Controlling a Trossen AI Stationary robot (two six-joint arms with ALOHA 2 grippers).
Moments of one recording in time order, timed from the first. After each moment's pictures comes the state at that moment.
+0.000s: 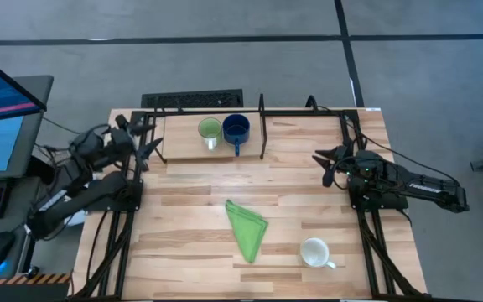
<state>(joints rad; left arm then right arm) 0.64 0.17 0.50 -0.29 0.12 0.11 -0.25 0.09 0.10 -0.33 0.26 0.08</state>
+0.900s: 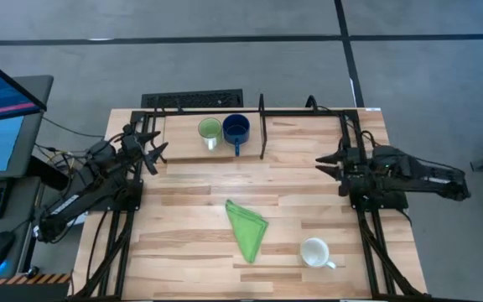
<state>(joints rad) 0.64 0.00 0.26 -0.26 0.02 0.06 -0.09 0.14 0.32 -0.32 0.02 0.04</state>
